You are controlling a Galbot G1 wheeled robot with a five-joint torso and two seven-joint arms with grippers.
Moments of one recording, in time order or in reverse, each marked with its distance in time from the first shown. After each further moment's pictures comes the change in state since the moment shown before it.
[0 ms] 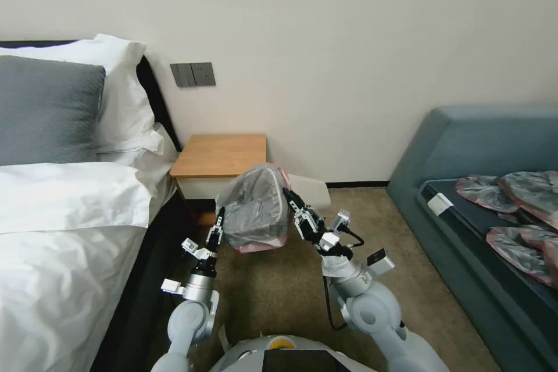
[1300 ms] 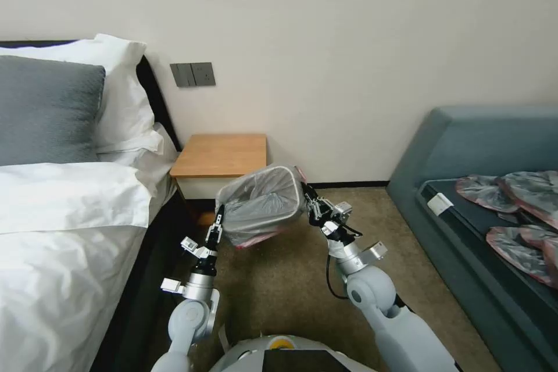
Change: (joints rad) left arm -0.002 -0.009 0.003 -0.008 -0.013 -0.005 0.018; right arm 0.088 0.010 0.059 -0.167 -0.468 0.113 0.205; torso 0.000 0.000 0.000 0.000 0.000
